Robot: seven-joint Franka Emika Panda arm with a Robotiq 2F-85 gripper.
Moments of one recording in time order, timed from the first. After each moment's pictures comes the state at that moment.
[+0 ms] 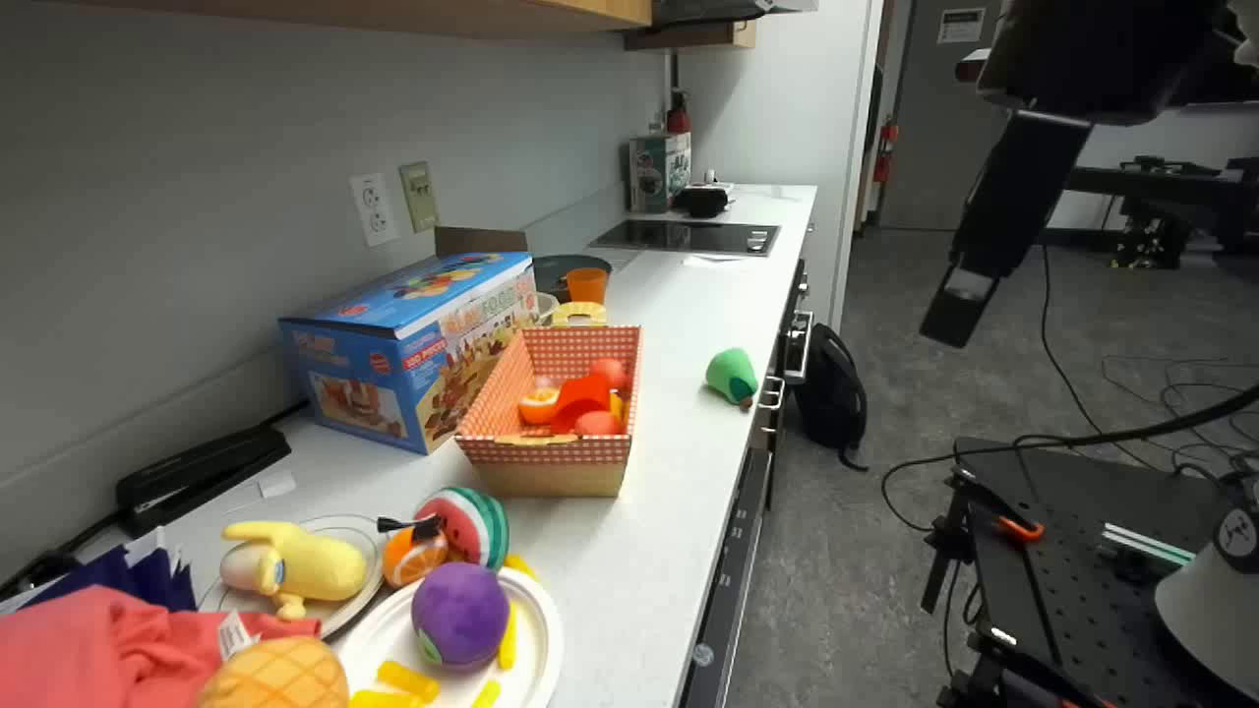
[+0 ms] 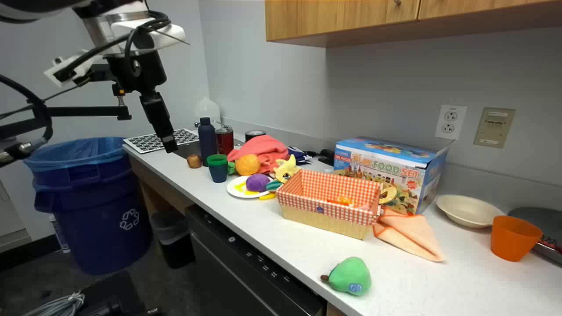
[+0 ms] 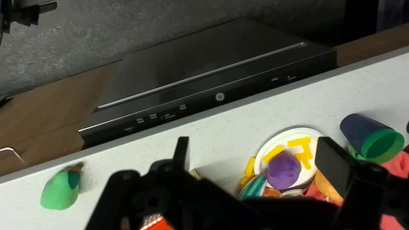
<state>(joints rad) 0.12 -0.92 0.24 -2.75 0.27 2.09 0.41</state>
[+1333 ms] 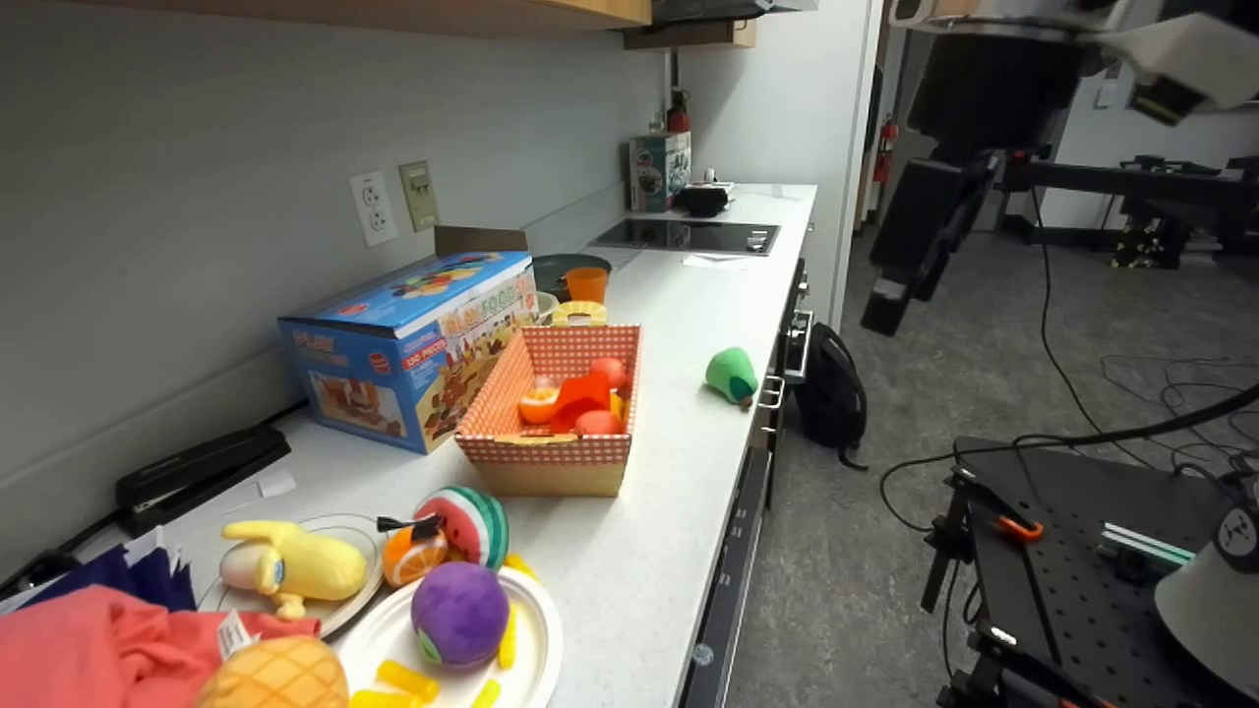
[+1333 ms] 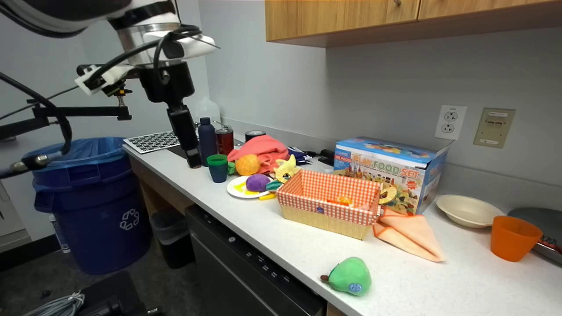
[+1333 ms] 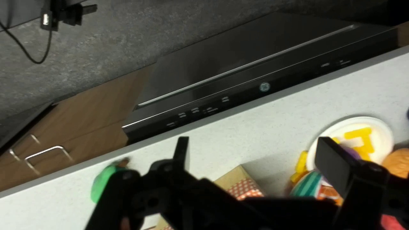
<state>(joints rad) 0.01 -0.82 0.21 -2.74 0.15 2.10 0.40</state>
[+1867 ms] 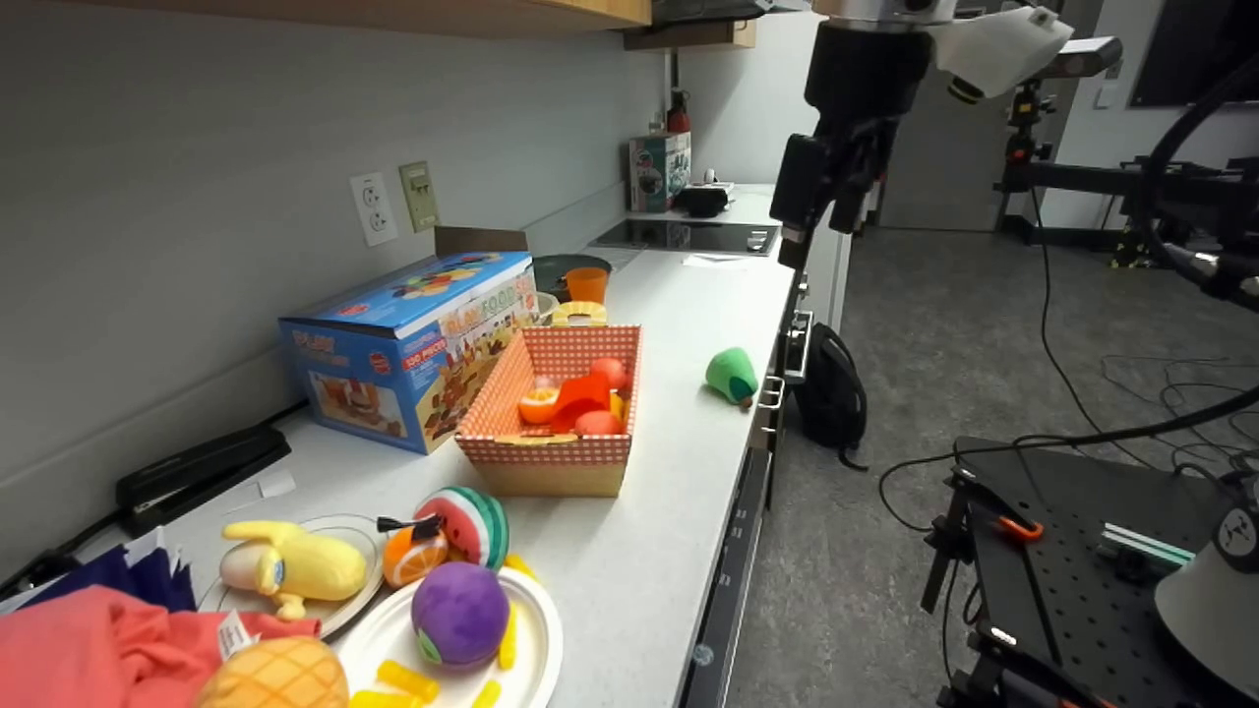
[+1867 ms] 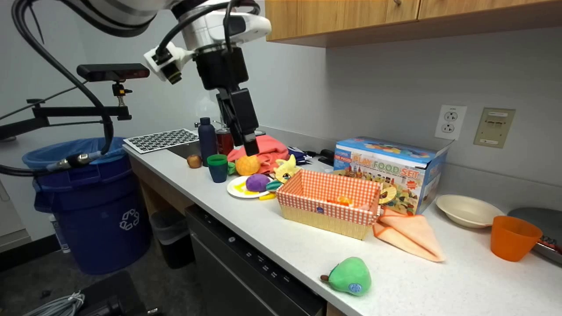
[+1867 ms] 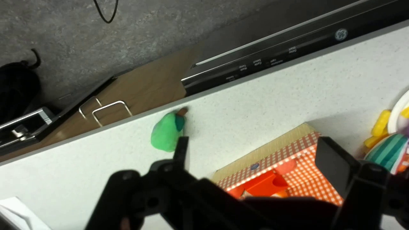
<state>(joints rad) -0.14 -0.59 0.19 -2.54 -0.08 2.10 0.41</state>
